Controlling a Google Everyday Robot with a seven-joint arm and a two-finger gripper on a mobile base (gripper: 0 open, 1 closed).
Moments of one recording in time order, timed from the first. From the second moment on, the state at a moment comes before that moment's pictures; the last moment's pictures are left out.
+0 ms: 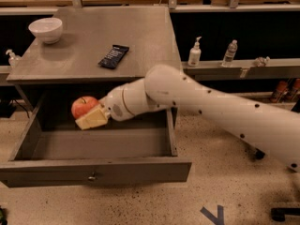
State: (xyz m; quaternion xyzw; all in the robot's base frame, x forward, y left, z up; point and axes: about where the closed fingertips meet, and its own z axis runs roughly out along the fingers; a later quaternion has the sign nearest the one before) arm 0.546 0.160 0.795 -0.46 0.74 0.34 0.35
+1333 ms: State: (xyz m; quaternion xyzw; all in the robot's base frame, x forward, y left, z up) arm 0.556 0.172 0.680 -0.44 0.75 0.33 0.37
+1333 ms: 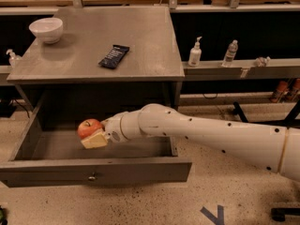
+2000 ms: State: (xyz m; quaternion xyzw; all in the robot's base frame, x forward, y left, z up) arm 0.617 0.147 0.636 -0.52 0.72 0.30 0.35
